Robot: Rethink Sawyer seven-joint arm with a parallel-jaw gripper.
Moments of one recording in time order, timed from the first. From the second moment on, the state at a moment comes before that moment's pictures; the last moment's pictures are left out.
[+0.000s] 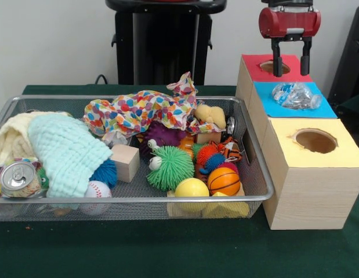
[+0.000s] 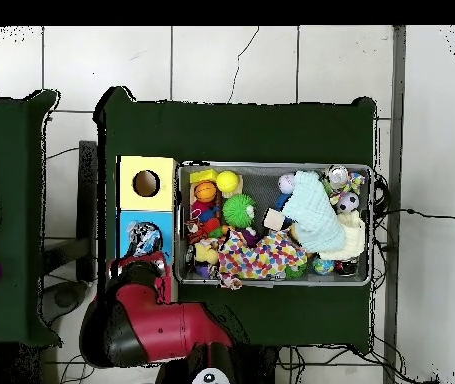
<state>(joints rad) 0.04 -0.88 0.02 2.14 -0.04 -0.18 1.62</state>
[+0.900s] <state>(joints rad) 0.03 -0.88 0.02 2.14 -0.04 -0.18 1.62</state>
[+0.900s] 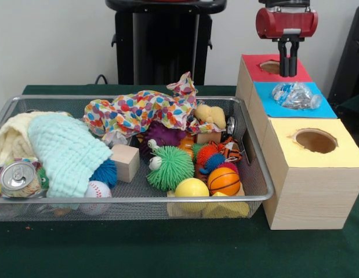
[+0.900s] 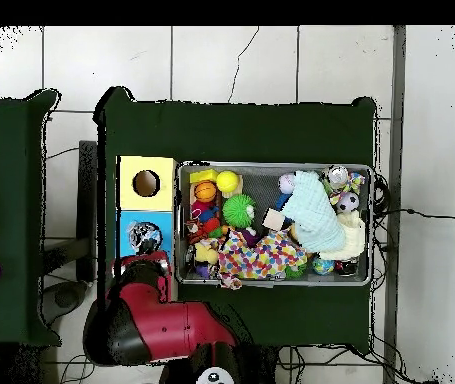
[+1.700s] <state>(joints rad) 0.05 -0.77 0.01 2.12 -0.04 -0.22 1.62</state>
